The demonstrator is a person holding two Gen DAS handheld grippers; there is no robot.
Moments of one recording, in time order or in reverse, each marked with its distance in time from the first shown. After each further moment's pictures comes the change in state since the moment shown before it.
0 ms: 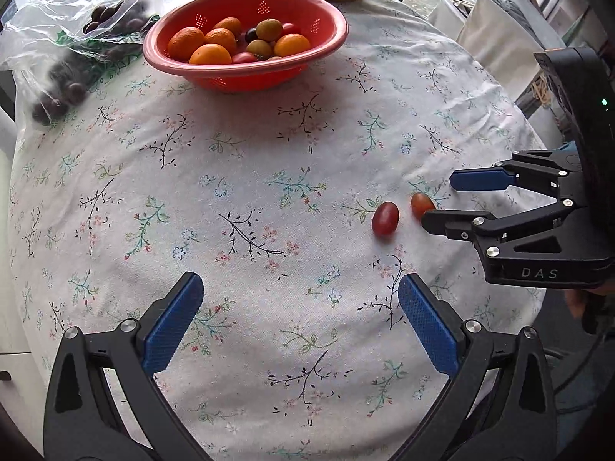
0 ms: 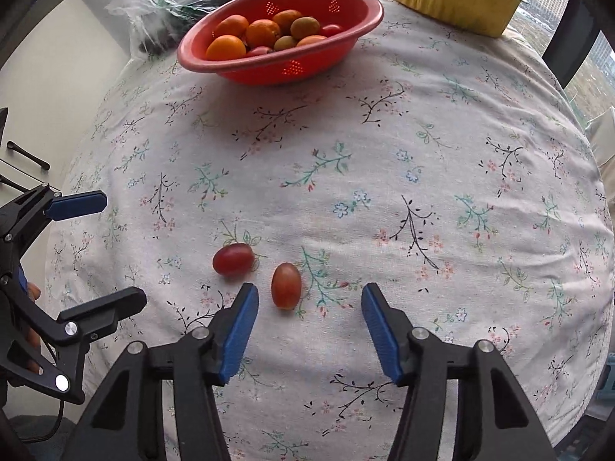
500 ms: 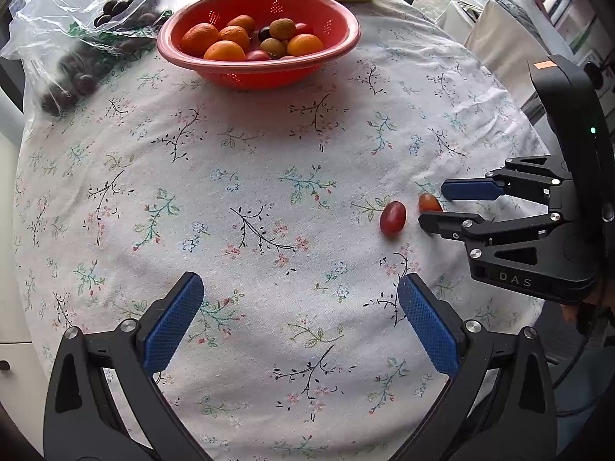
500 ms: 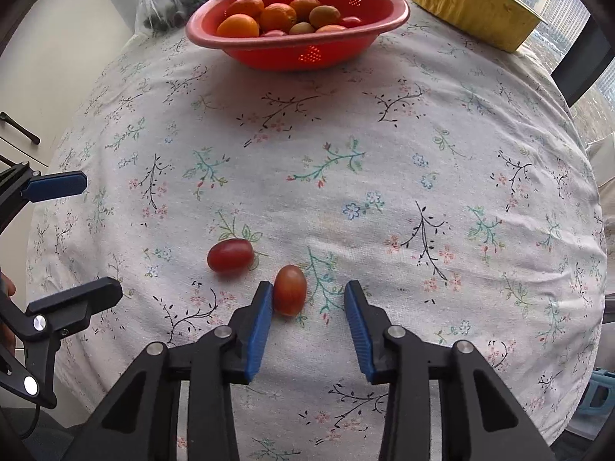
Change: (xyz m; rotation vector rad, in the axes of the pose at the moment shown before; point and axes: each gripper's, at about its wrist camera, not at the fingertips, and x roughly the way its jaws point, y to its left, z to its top) left arm -0.005 0.006 0.002 -0.028 -0.002 0.017; right arm 0.016 0.018 0.008 -0.081 0.025 -0.062
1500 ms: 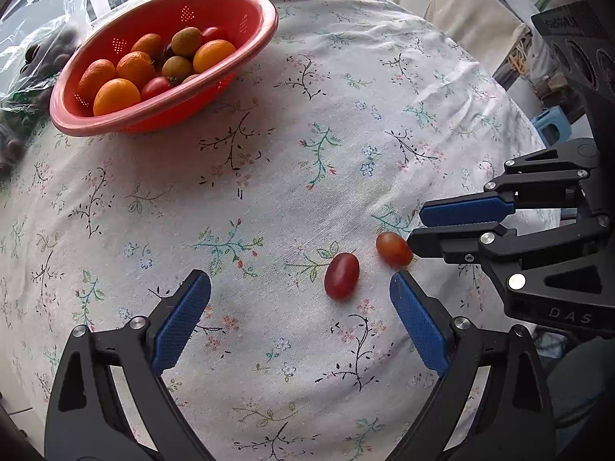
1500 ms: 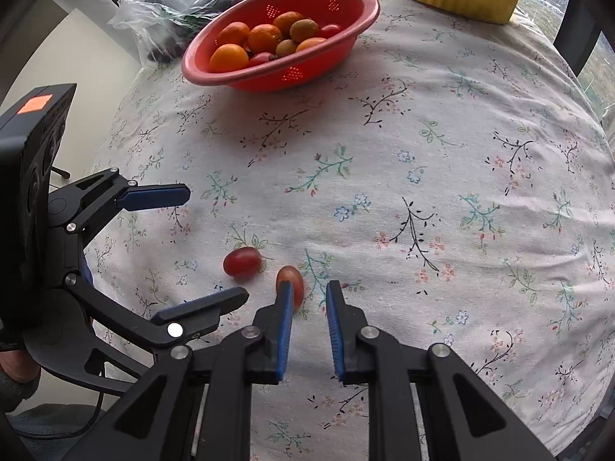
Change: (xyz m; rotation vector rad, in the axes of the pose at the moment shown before) left arm 0.049 -0.046 0.045 0.157 0.032 -0.076; right arm -0.019 -0.031 -0.002 0.099 -0.005 0.176
